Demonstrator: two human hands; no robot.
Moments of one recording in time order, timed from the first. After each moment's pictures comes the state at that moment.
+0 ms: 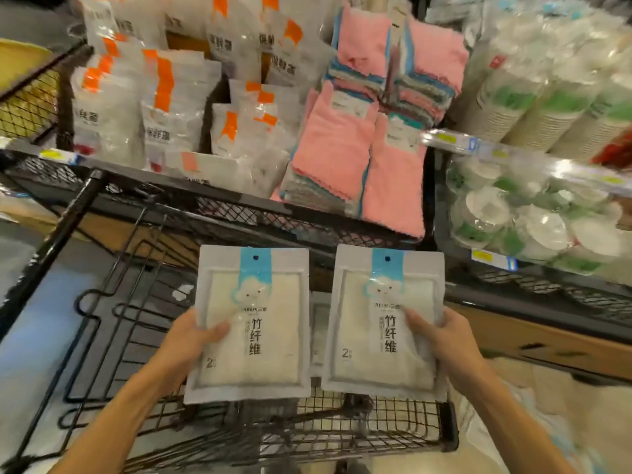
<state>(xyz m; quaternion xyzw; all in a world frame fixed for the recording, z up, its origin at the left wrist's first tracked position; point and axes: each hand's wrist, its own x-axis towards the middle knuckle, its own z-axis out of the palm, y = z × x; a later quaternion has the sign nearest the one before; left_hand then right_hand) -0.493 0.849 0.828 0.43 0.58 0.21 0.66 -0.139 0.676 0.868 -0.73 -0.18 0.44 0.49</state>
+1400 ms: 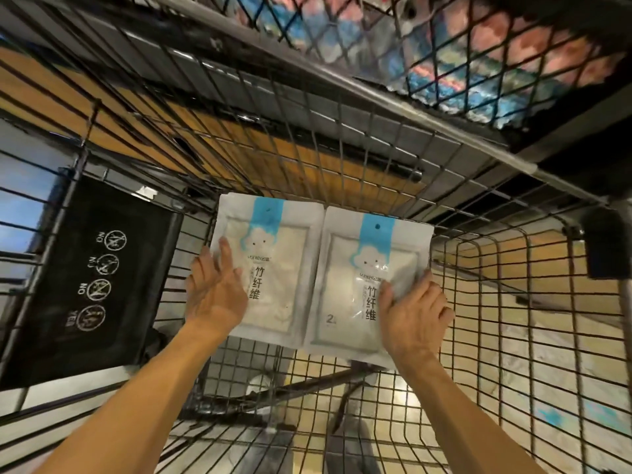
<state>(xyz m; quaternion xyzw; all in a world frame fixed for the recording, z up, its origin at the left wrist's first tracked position) -0.415 0.873 0.443 0.69 0.67 -0.15 0.22 -0.174 0.734 0.468 -0.93 -0.33 0.16 -0.05</state>
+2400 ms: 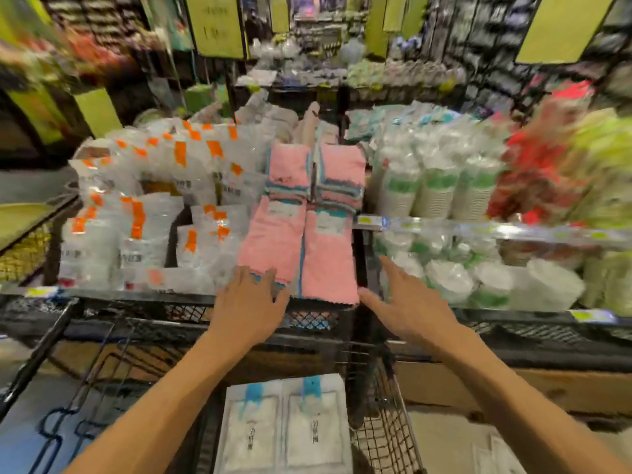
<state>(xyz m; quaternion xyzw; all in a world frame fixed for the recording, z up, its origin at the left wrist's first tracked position) -0.282 0.851 0.997 0.87 0.48 -0.01 0.06 -0.071 0.692 1.022 -0.85 -0.49 0.13 0.10</state>
